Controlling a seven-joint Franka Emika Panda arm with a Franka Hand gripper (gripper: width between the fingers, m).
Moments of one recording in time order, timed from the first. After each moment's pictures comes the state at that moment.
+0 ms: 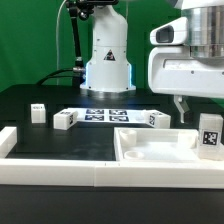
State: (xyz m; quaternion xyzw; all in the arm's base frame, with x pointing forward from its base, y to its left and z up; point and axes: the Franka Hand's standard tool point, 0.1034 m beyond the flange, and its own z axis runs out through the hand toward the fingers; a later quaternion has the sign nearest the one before) arm 0.625 0.119 0.079 -0.95 0.31 0.00 0.05
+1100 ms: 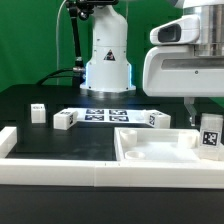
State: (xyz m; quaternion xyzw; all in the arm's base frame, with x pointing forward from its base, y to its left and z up) arm 0.627 0.118 0.080 -0.98 0.17 -0.01 0.05
